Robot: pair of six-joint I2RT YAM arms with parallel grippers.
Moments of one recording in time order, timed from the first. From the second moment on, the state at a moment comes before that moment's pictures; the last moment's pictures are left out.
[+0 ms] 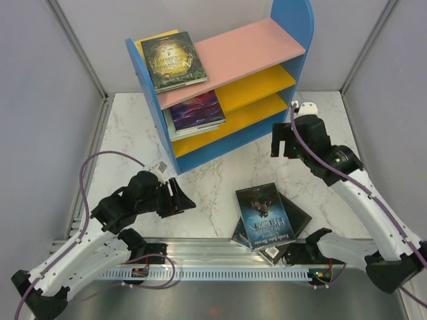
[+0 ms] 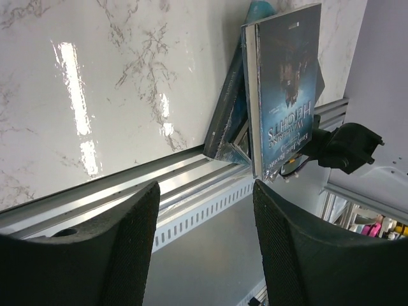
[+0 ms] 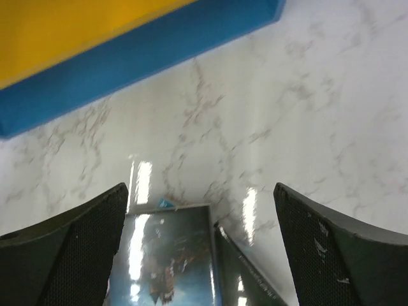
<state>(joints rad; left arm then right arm) -0.70 0.63 0.65 -0.75 0.20 -0.99 0.54 1.12 1.25 -0.80 0.36 0.31</state>
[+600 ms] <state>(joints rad) -0.75 1.04 0.57 -0.36 0.32 -0.99 0.09 1.16 0.66 -0.58 -0.48 0.52</state>
